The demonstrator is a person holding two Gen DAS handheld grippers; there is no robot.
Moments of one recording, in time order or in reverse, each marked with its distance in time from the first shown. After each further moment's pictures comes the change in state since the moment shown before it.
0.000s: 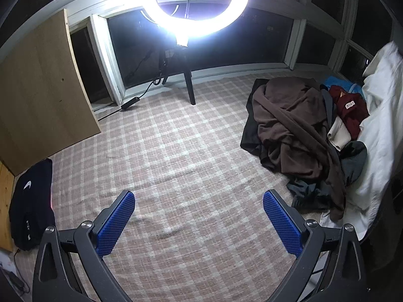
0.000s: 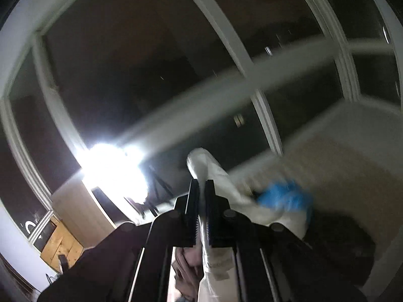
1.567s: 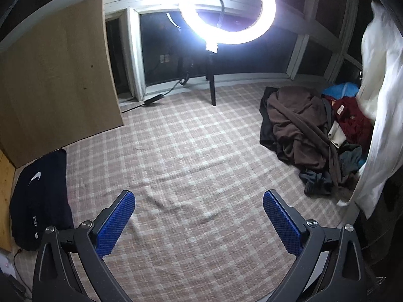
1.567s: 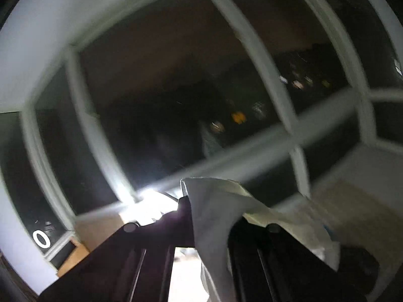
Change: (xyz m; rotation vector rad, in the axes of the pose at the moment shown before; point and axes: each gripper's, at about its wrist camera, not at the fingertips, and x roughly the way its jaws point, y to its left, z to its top) left arm -0.035 0.106 -0.033 -0.041 -0.044 -0.052; right arm -0.060 0.187 0.112 -0.058 -0.162 0.103
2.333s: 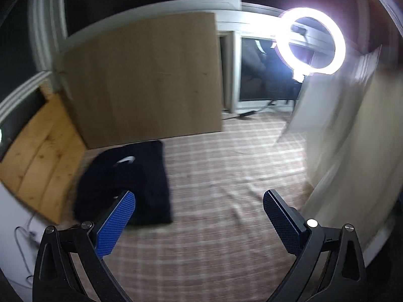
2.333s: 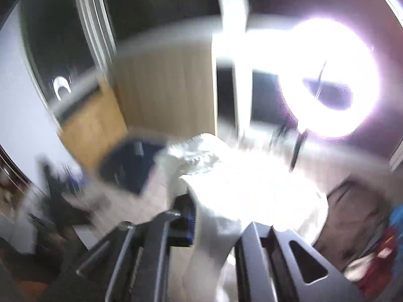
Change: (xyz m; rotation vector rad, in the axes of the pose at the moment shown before) left arm -0.089 0.128 -0.049 -0.150 -0.112 0.341; right arm 0.262 0.256 -0.402 -0.414 0.897 0.192
